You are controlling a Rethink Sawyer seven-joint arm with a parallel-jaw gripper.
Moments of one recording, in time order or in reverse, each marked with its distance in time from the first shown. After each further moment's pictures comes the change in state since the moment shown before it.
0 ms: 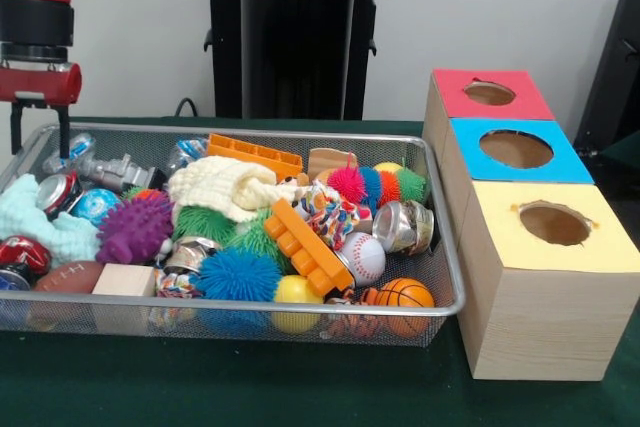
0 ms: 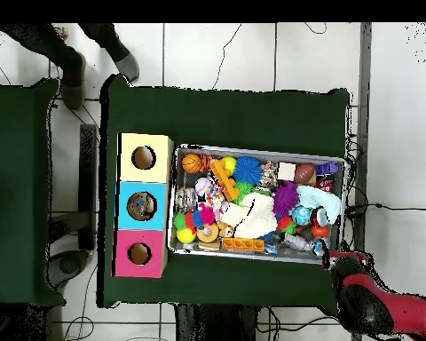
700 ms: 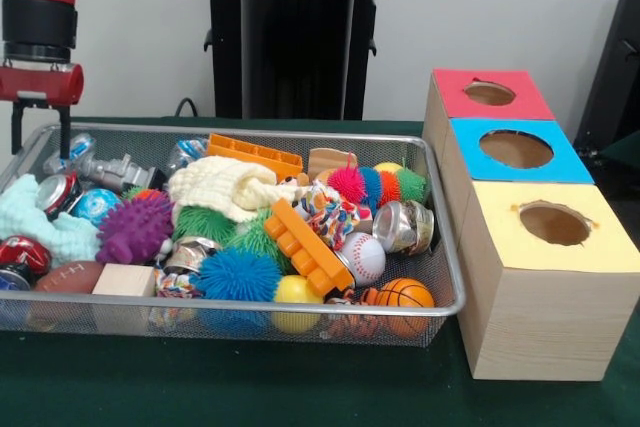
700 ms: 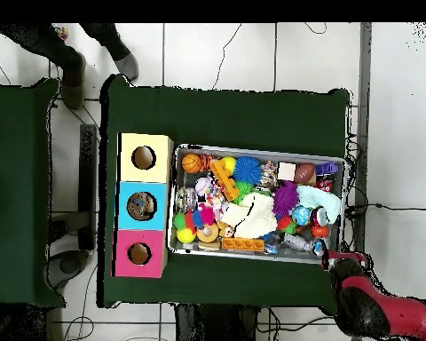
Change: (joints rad) arm 0.038 0.000 -0.065 -0.003 0.000 -0.084 0.000
